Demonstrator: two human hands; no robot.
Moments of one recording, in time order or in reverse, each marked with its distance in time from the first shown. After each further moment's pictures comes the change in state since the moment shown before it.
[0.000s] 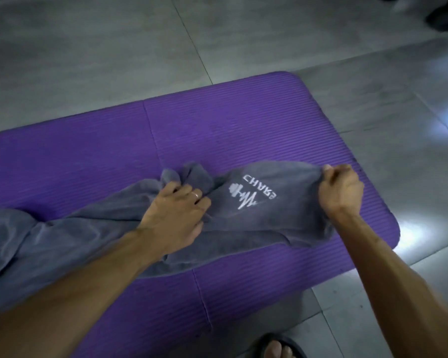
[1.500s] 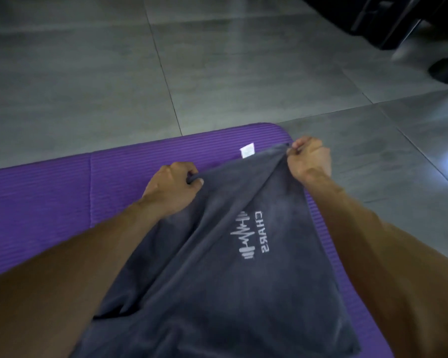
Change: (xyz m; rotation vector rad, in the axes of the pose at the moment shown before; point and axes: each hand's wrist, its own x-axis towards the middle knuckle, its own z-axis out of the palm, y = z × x) left_hand 0.233 -0.075 0.046 -0.736 -0.010 -0.730; right_hand 0.245 -0.093 0.068 0.103 -0.063 -0.125
